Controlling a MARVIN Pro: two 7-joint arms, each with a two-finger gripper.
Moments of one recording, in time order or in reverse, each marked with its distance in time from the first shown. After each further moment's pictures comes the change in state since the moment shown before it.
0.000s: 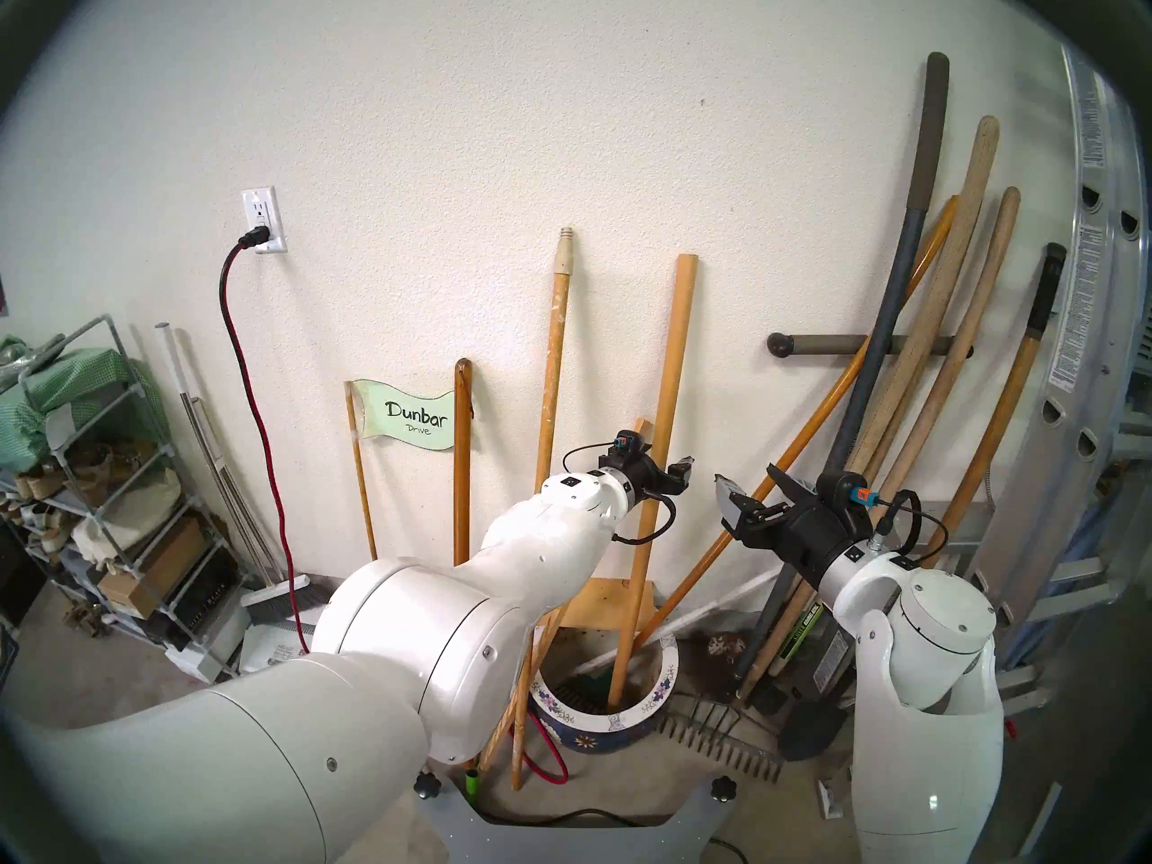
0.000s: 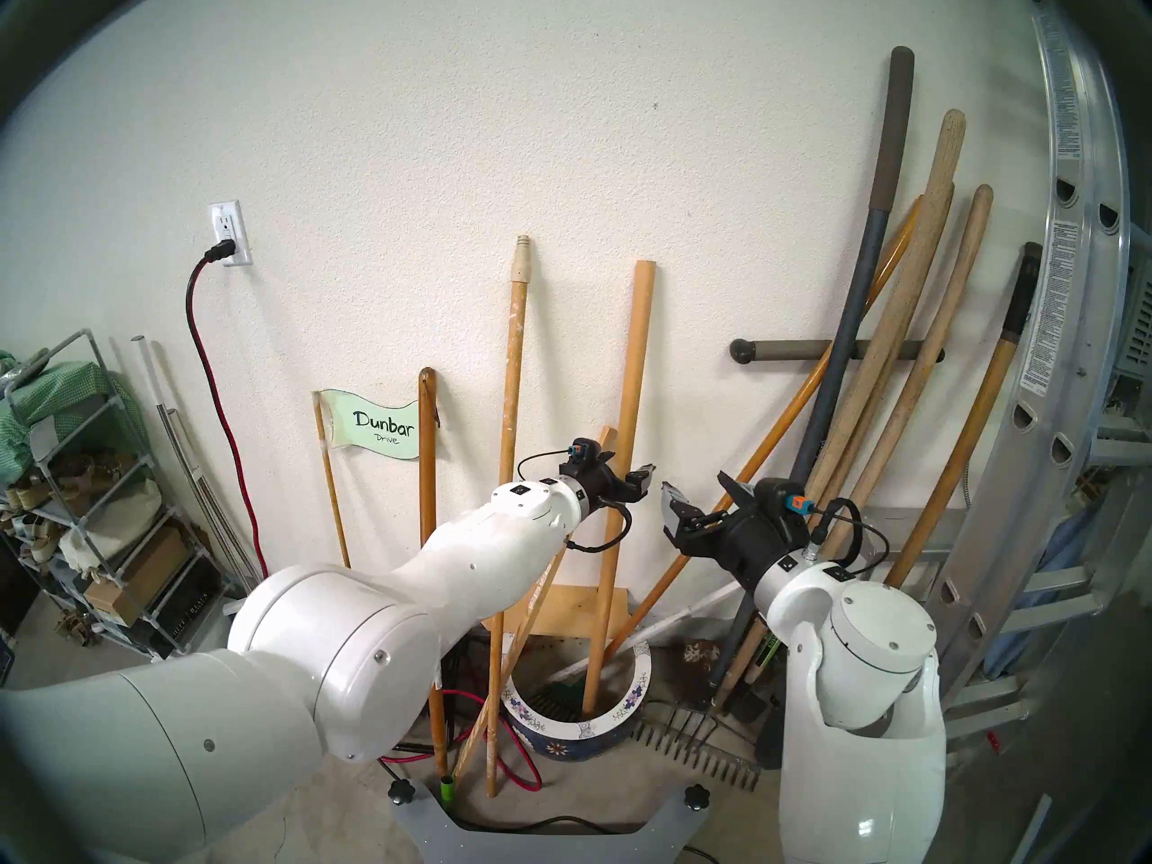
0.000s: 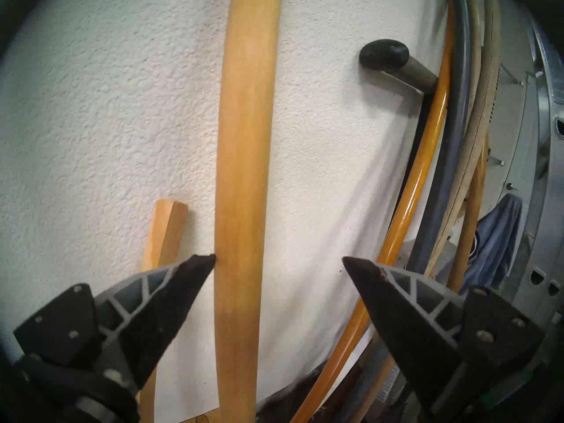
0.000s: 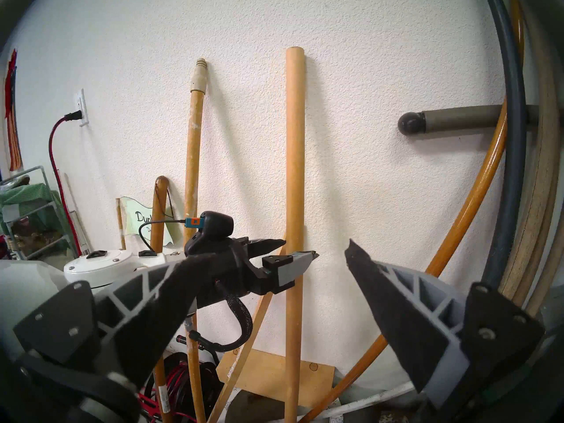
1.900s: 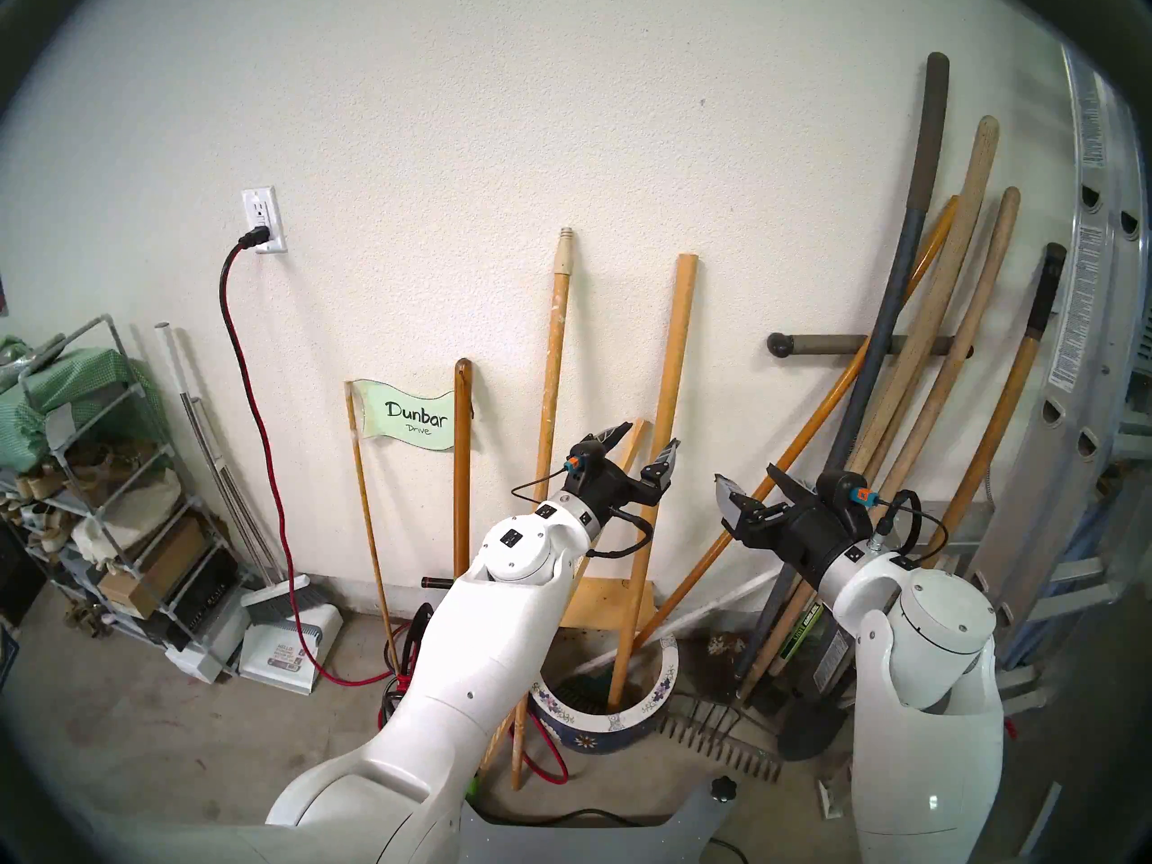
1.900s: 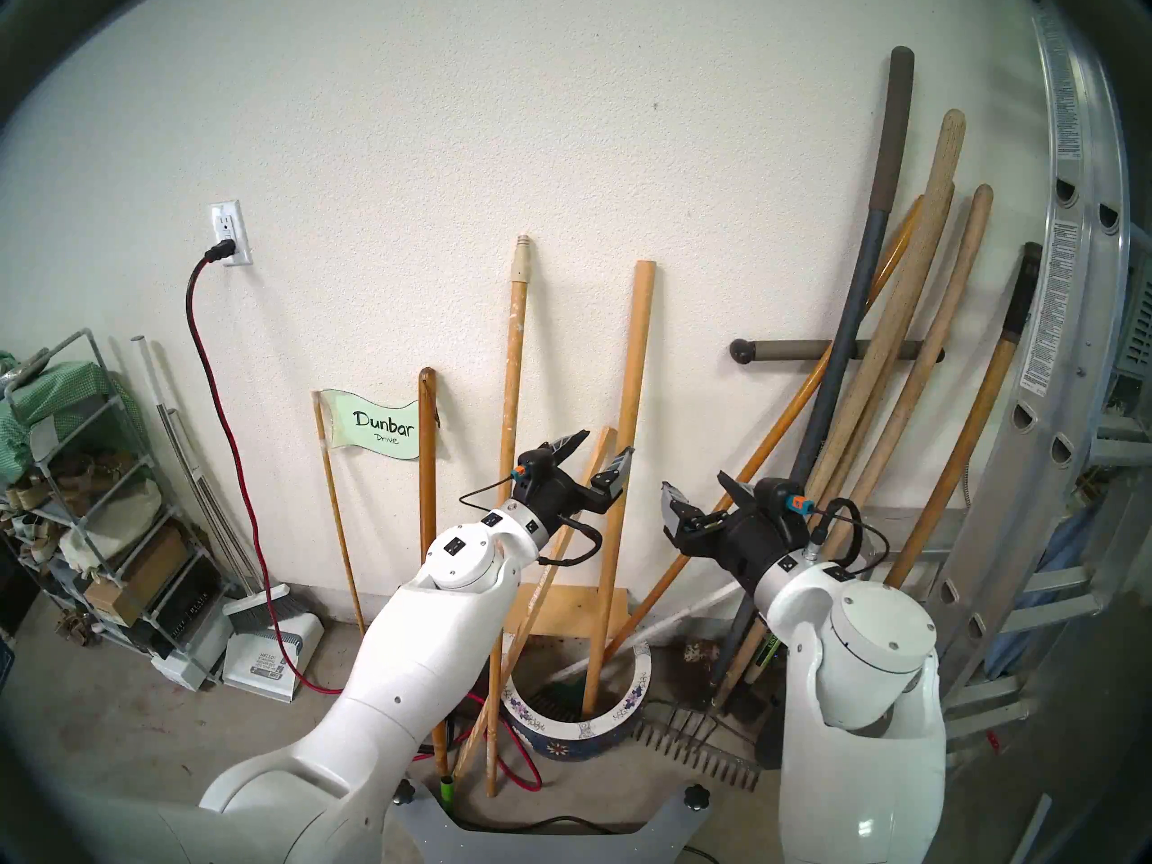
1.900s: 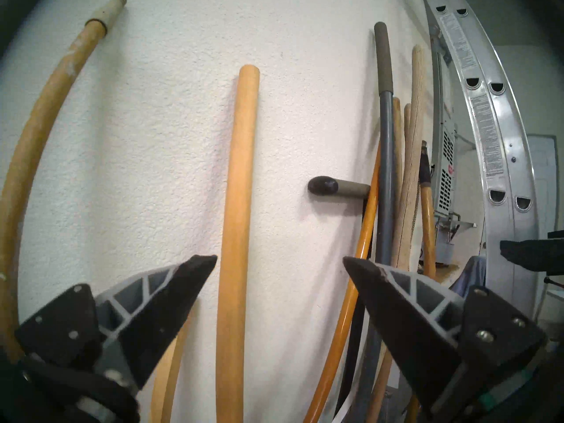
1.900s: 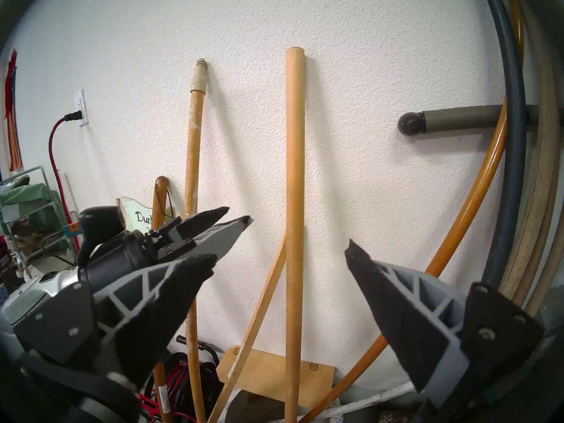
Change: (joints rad) left arm 0.544 0.153 -0.016 -0.887 -0.071 -0.004 -0.108; right arm 0.000 0.000 0.000 0.000 0.000 0.000 0.000
